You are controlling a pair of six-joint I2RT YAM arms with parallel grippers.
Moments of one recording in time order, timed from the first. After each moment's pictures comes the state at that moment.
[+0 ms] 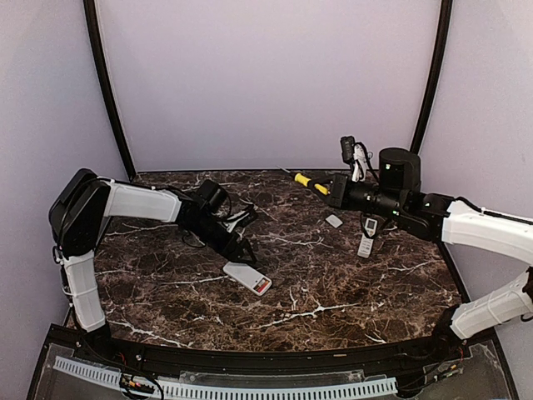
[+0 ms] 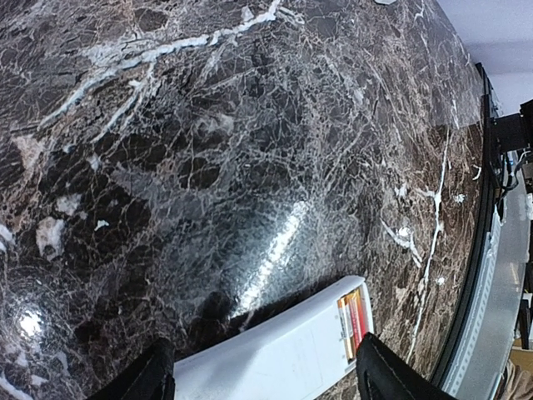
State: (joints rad) left arm -0.62 1.93 1.24 -0.41 0.61 0.00; right arm 0.76 1.24 0.92 0.10 -0.16 0.57
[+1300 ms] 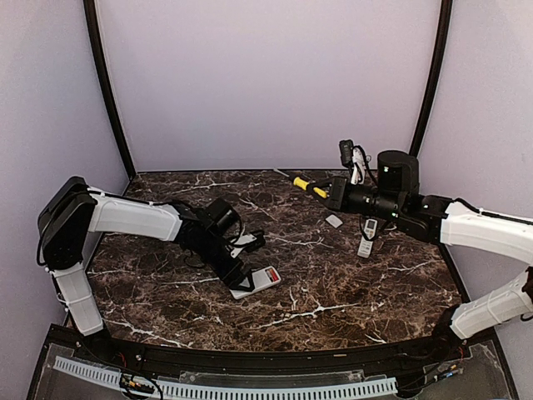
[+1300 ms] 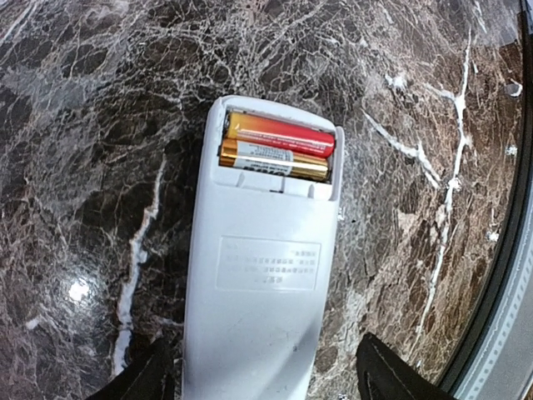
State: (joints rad) left arm -0.80 1.82 1.12 -0.49 0.40 0.01; right arm 0.76 1.24 0.90 0.11 -0.18 0.60
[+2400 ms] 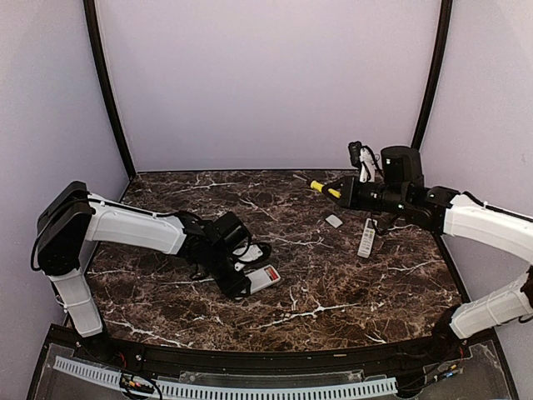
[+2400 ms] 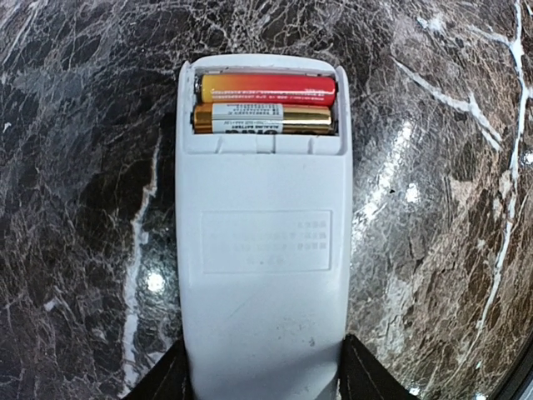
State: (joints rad) left arm -0.92 1.80 1.08 -0.48 0.11 0.06; right arm 0.66 1.24 0.94 -0.07 -0.17 0.53
